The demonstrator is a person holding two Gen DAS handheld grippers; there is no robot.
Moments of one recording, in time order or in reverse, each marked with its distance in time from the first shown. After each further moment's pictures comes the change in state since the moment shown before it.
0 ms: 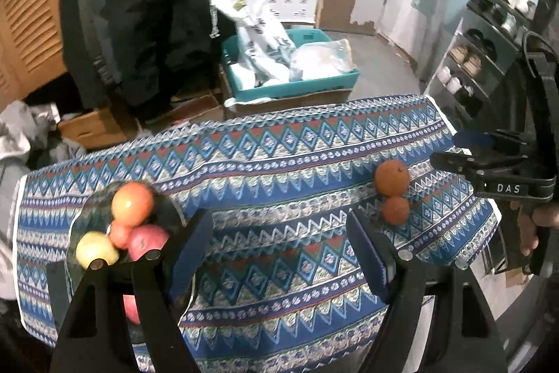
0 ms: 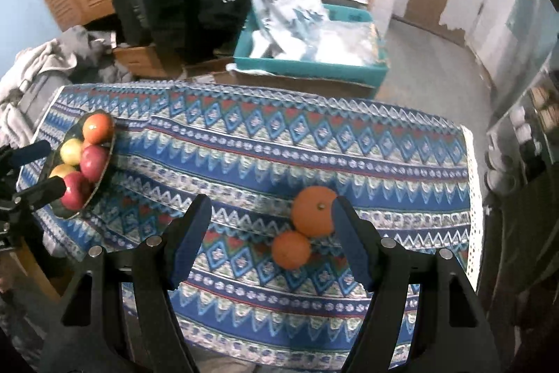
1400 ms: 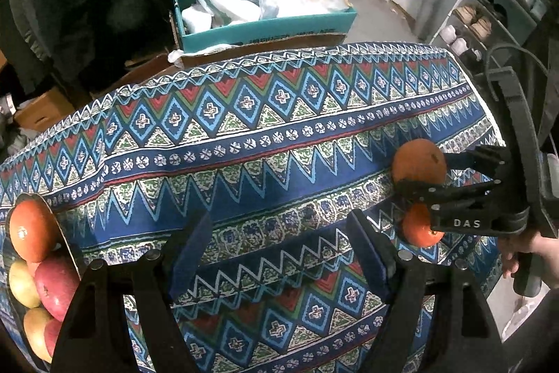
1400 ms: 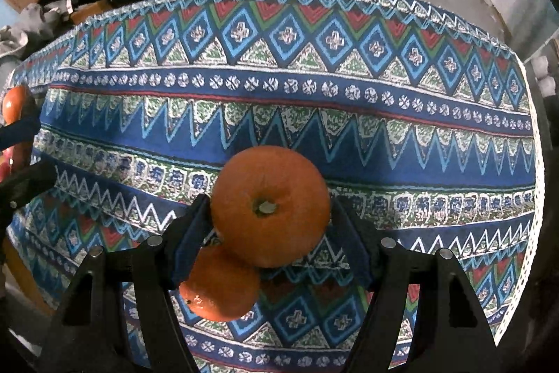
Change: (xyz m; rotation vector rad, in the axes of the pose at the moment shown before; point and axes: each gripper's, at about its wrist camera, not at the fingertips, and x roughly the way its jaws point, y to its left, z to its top) left arm 0.153 -0.033 0.011 0.026 0.192 -0.061; right arm 0.161 -0.053 -0.031 0.073 0.256 0.006
